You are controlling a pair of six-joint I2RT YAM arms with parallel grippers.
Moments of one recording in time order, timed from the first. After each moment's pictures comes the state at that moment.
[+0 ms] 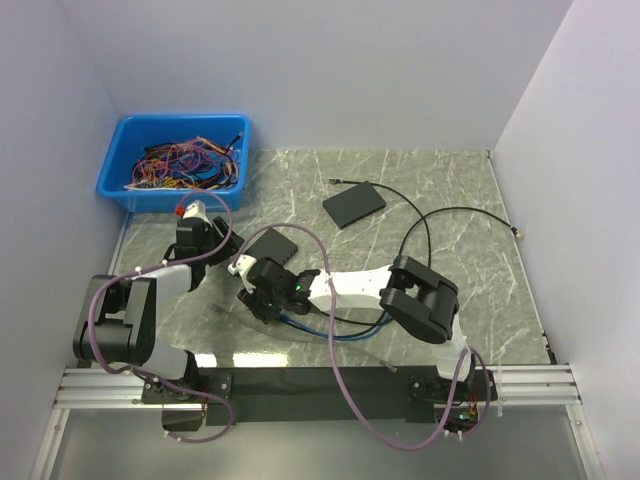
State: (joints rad) left arm -0.07 1.47 0.54 0.33 0.14 -0.61; right arm 1.17 2.00 1.29 -0.10 -0.01 0.17
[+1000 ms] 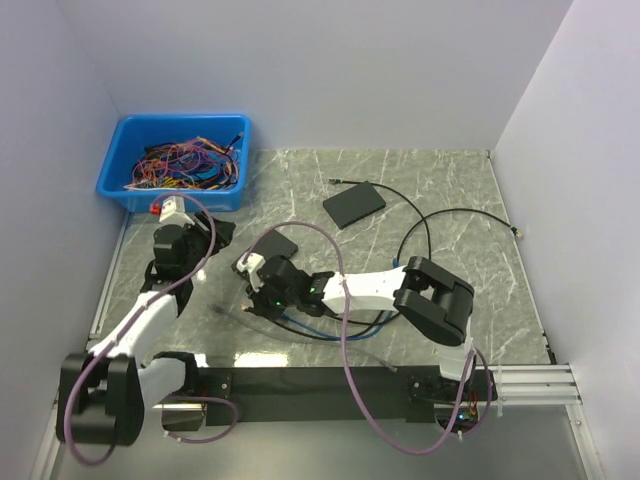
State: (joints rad) left arm -0.06 1.07 0.45 0.33 0.15 -0.65; right arm 1.14 1.92 1.16 0.07 -0.13 0.20
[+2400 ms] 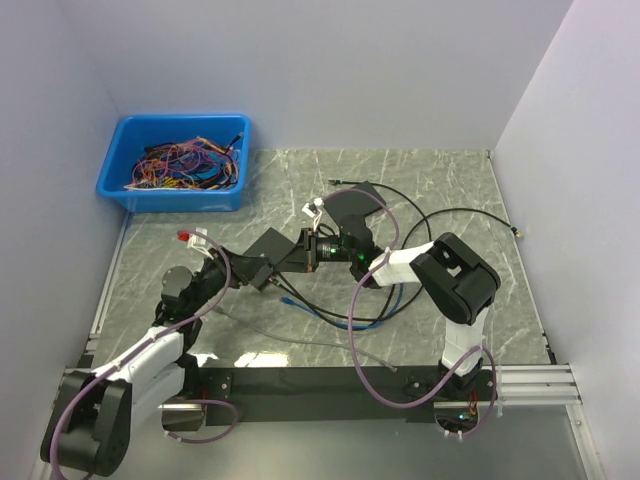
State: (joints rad) left arm -0.20 0.89 0.12 0.79 0.51 -0.91; right arm 0.71 1.87 0.86 0.93 -0.79 0.89
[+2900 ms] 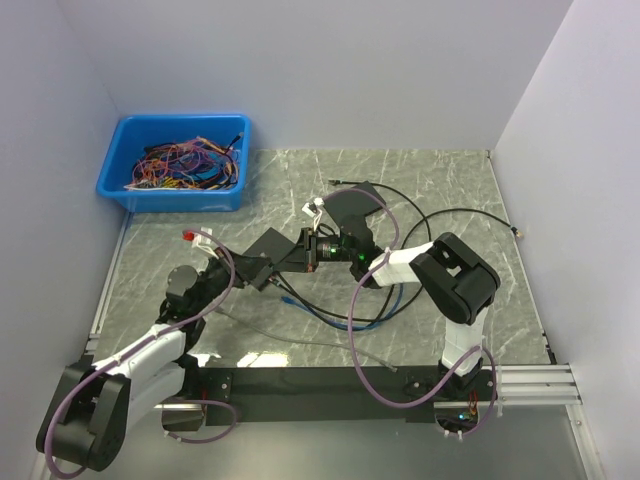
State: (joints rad) left arm -0.27 0.94 0.13 0.80 0.44 -0.91; right arm 0.71 1.88 0.86 0.95 -0.81 0.91
